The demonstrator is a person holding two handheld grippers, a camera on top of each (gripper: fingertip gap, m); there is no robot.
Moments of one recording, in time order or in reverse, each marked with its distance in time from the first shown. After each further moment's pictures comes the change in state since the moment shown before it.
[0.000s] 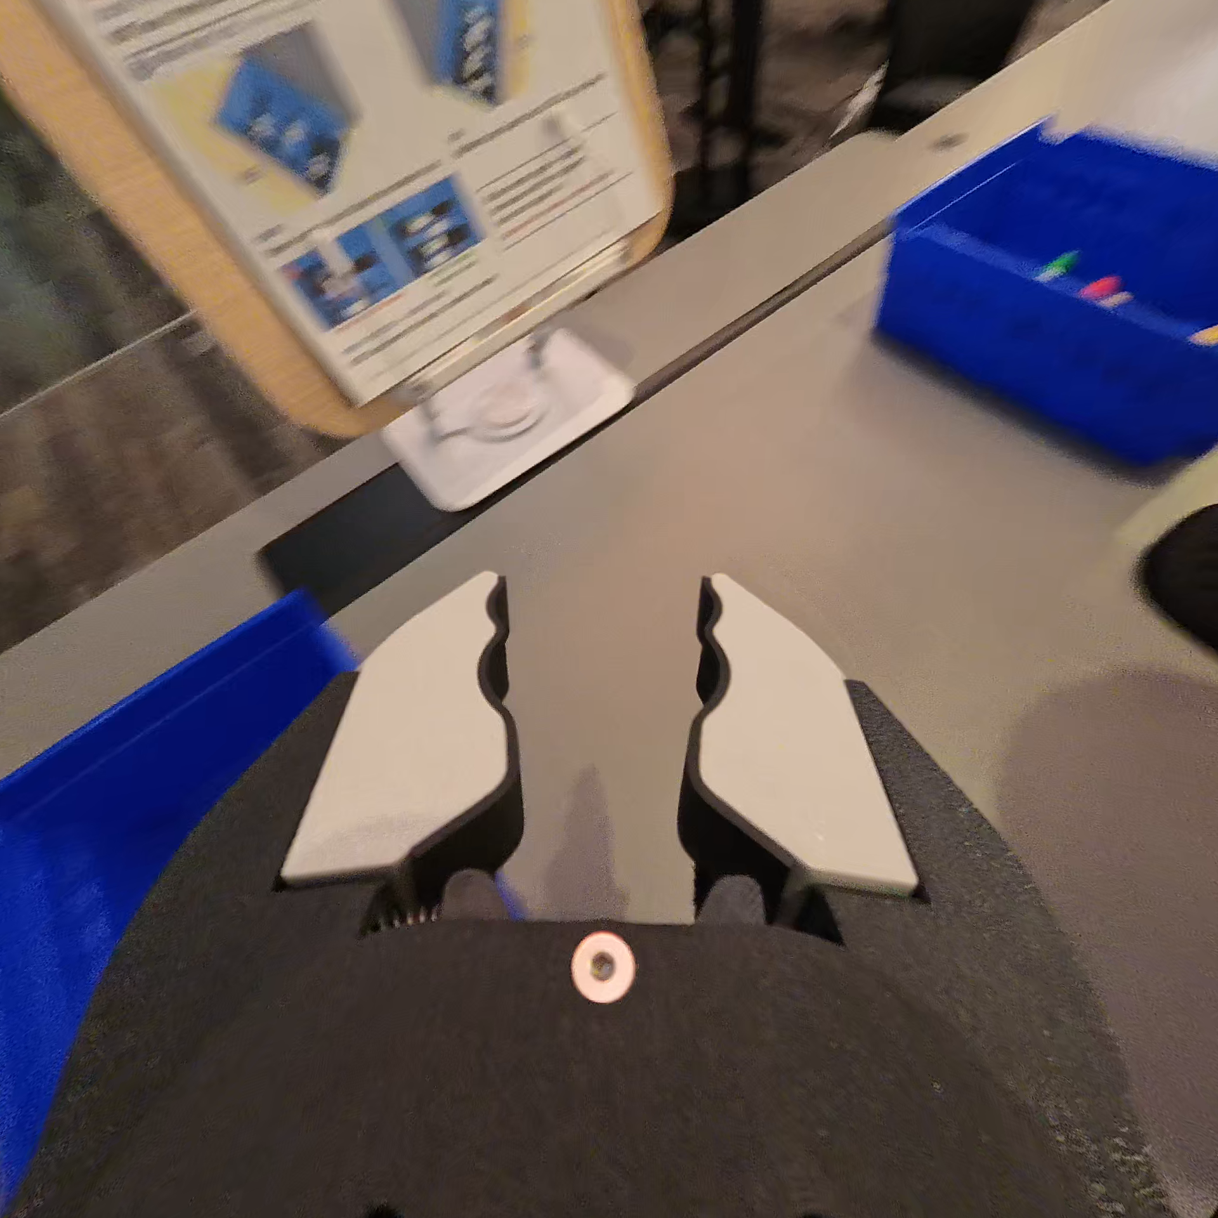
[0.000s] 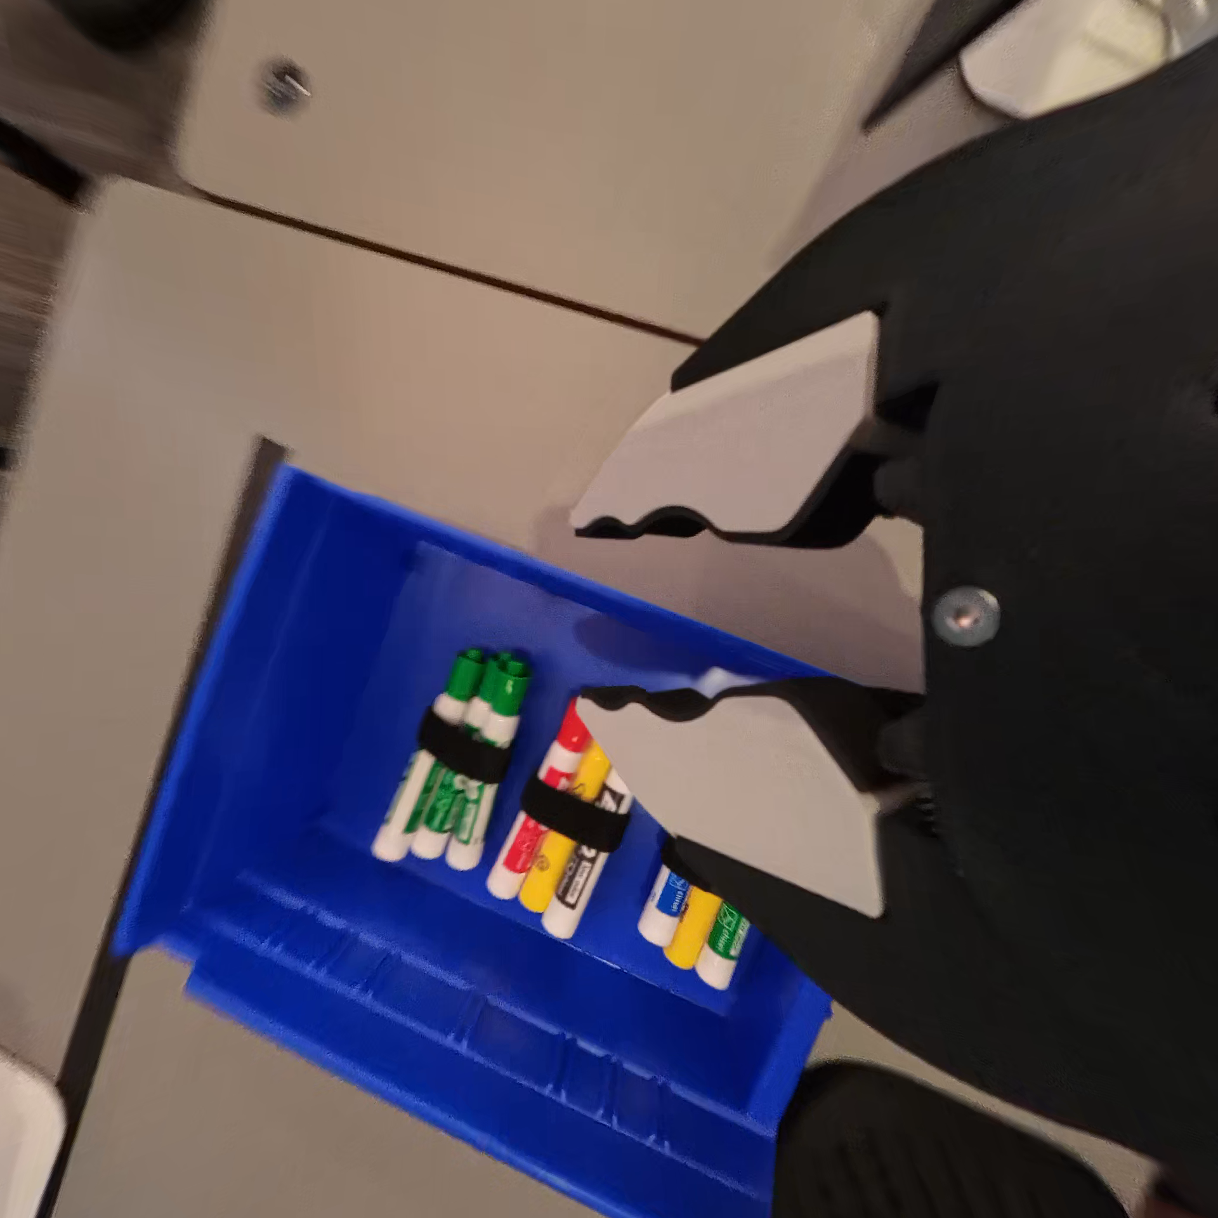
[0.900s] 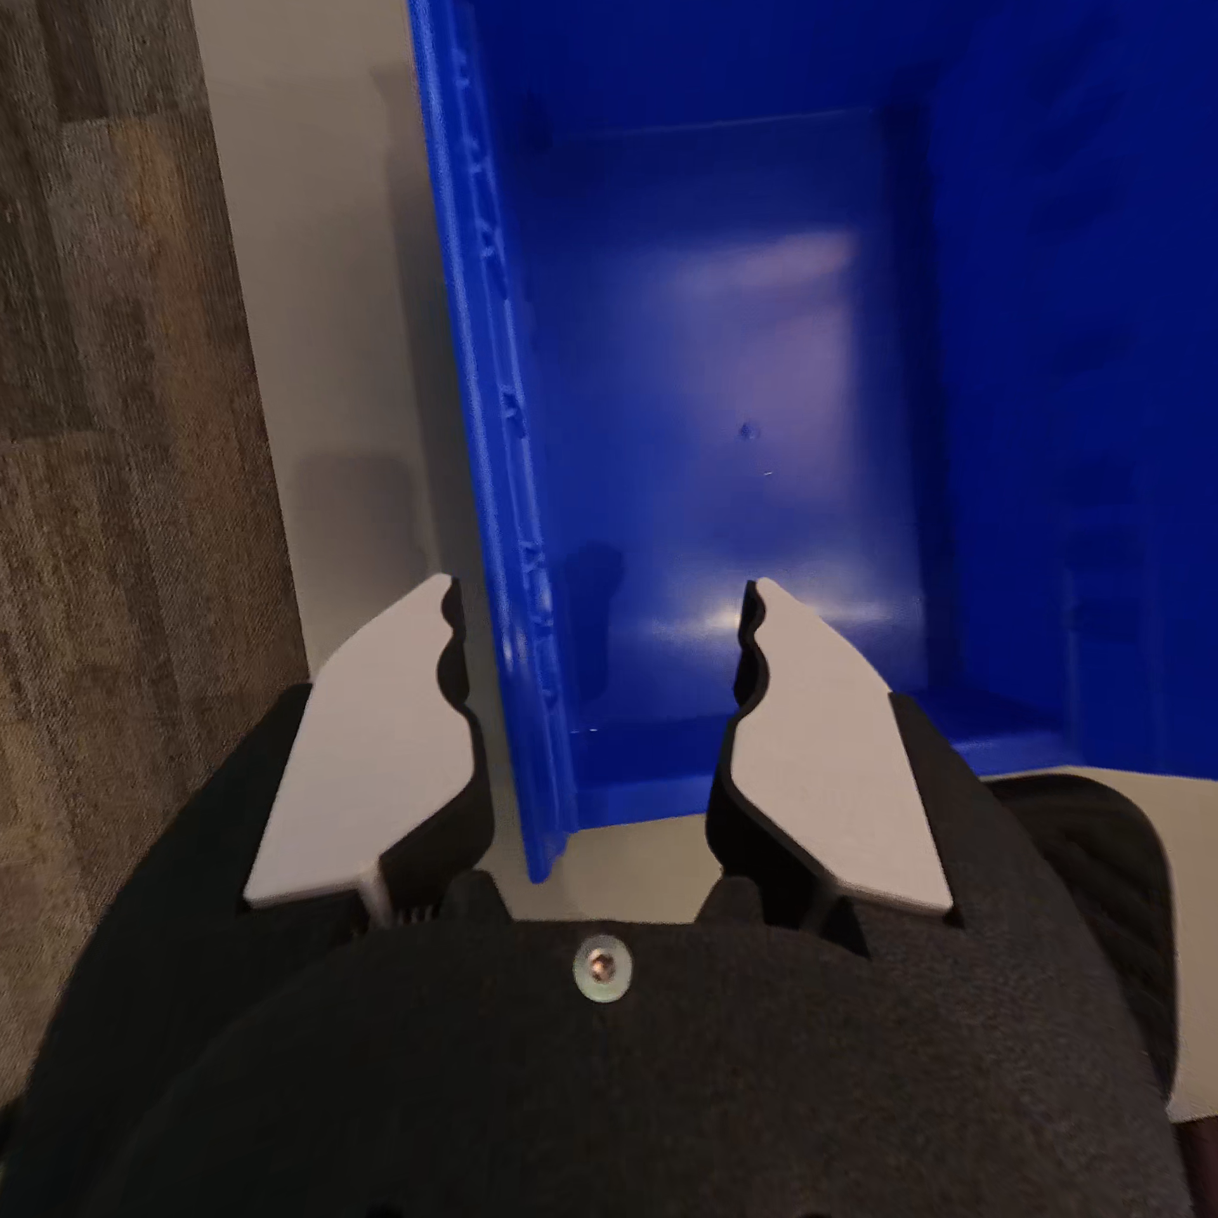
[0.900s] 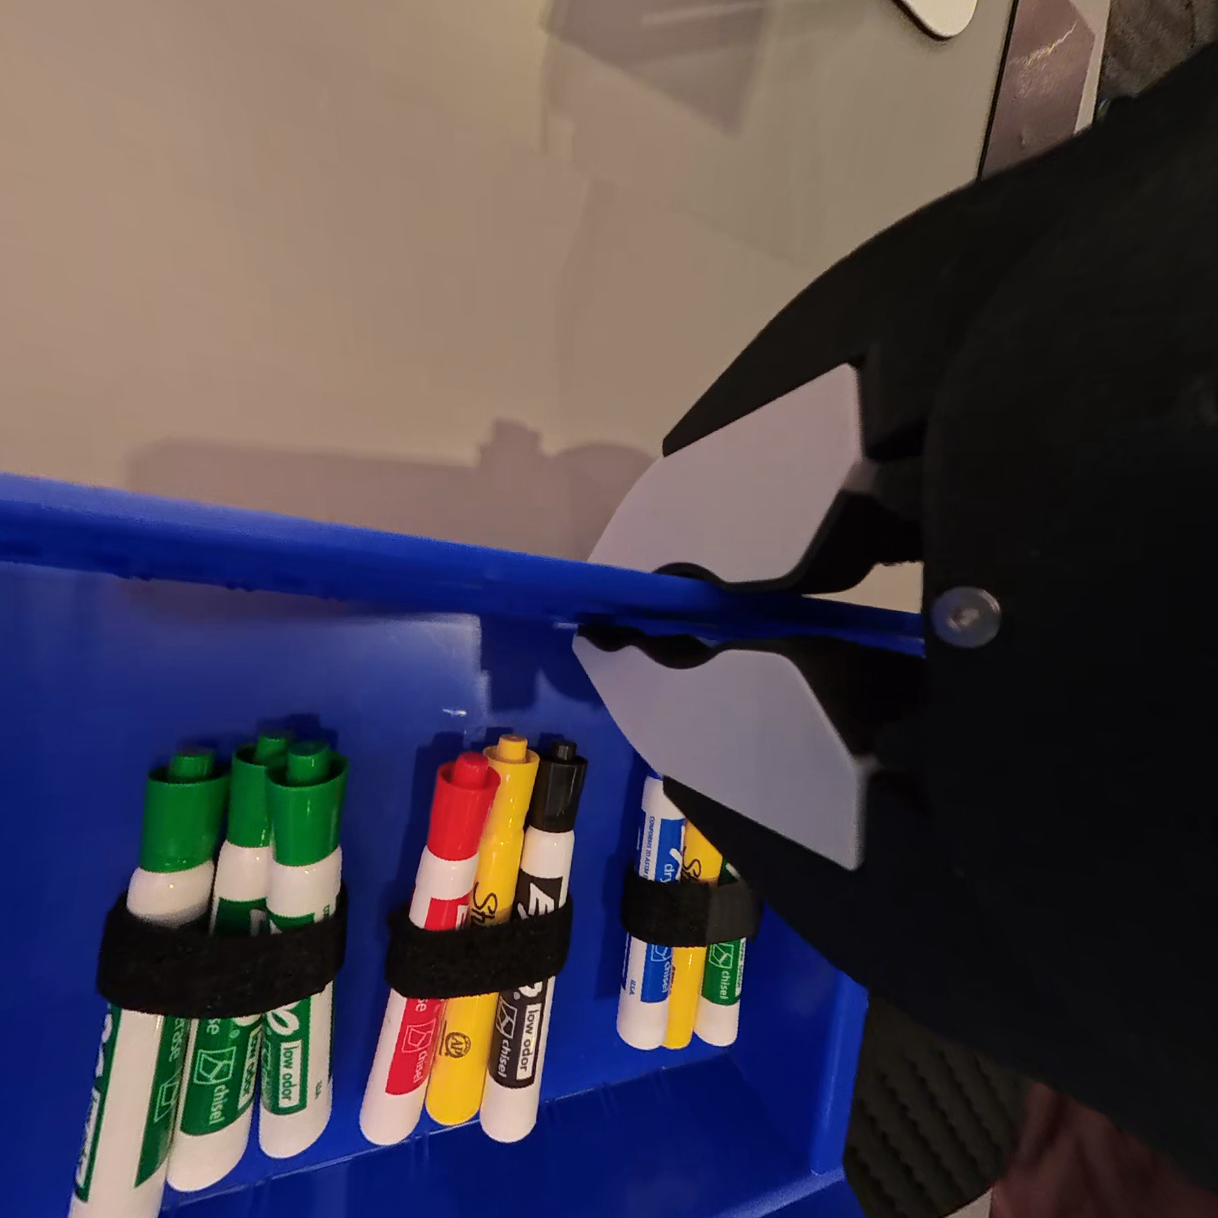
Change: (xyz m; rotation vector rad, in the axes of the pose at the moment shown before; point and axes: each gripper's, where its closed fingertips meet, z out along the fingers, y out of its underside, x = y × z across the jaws) left arm -0.213 0.241 -0.074 -0.561 -0.281 -0.513; right arm -0.009 0.091 0.064 -0.503 0.050 0.287
